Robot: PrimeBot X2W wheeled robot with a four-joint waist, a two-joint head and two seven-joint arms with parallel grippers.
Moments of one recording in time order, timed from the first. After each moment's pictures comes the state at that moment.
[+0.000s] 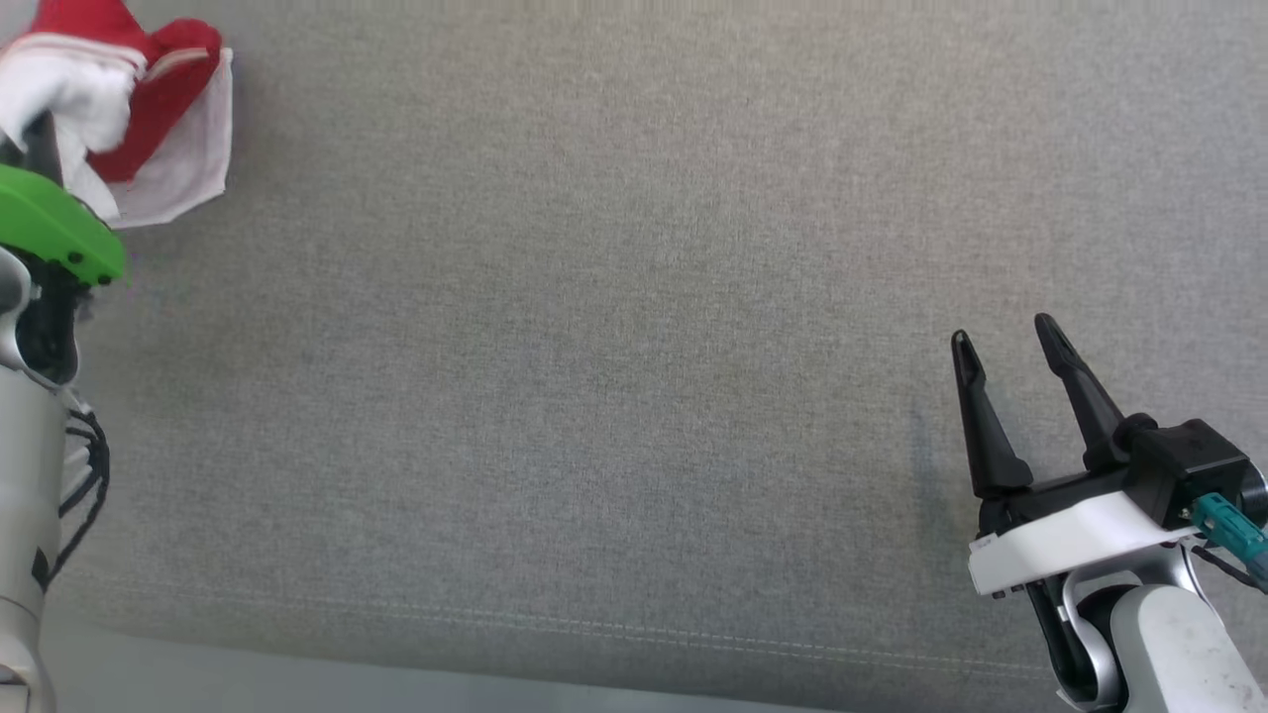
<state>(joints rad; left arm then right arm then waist) -1.02 0.40 -0.32 1.09 -0.79 -0.11 -0.07 -0.09 -0.14 0.07 -0.09 0.19 0.13 -0.12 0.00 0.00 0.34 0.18</state>
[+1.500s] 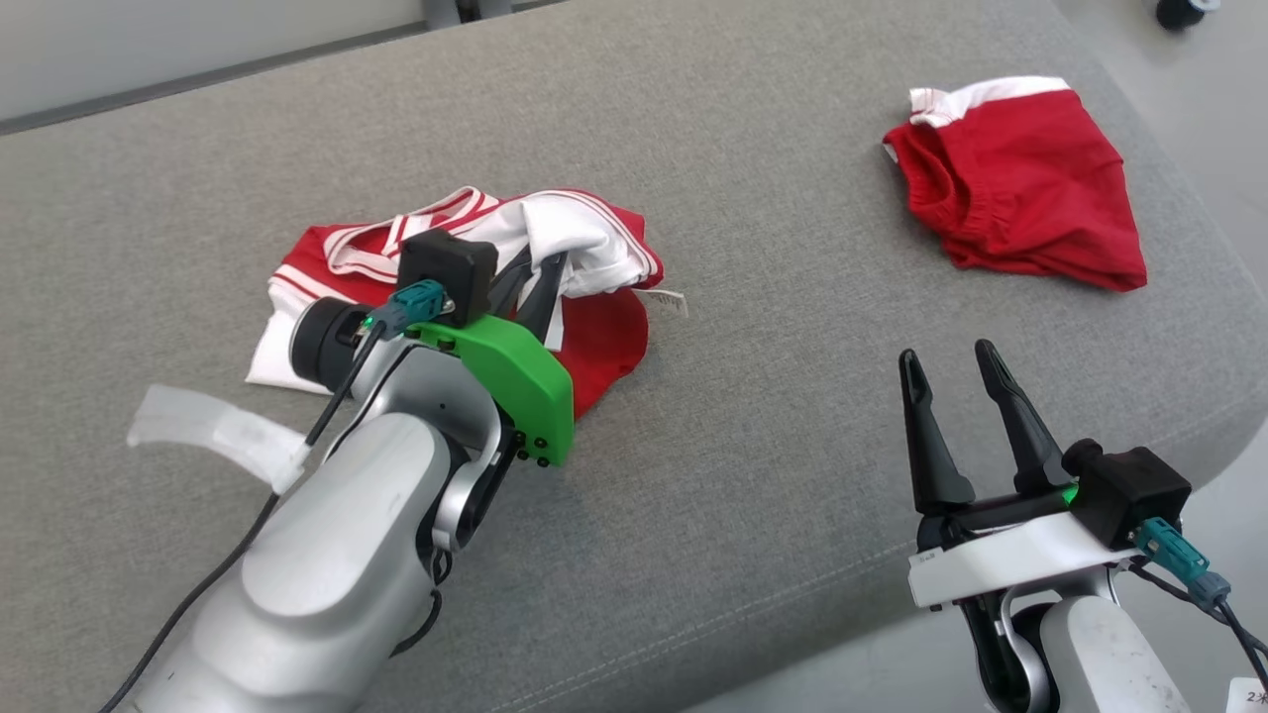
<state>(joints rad) -0.67 0.27 -0.74 0.26 -0.63 0.16 0.10 -0.10 -0.05 0.12 0.03 0.25 0.13 -0.24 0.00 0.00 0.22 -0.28</state>
